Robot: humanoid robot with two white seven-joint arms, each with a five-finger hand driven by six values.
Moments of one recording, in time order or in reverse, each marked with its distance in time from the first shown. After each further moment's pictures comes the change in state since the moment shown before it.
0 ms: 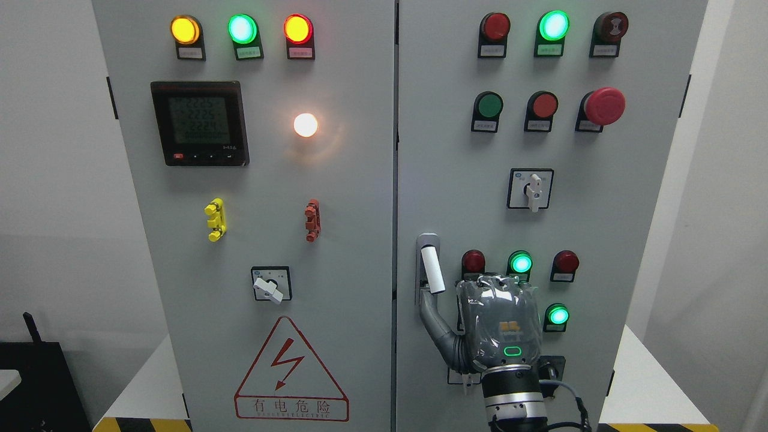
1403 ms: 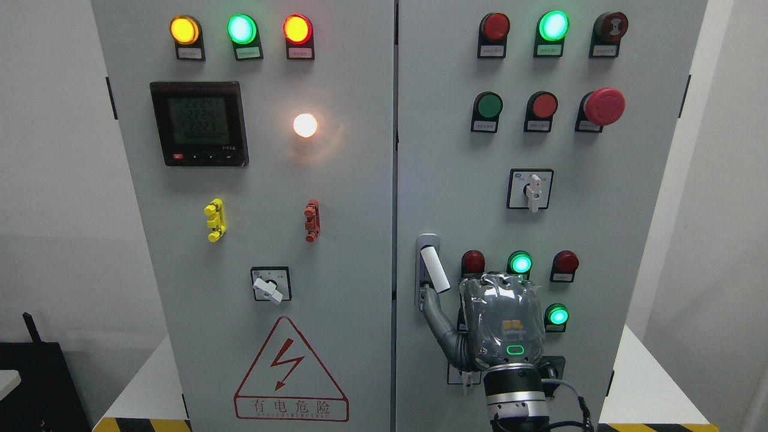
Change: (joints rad) left arm 0.000 0.000 0.000 0.000 0.000 0.000 0.000; right arm -0.002 0.000 -0.002 -0.001 0.000 0.009 -0.002
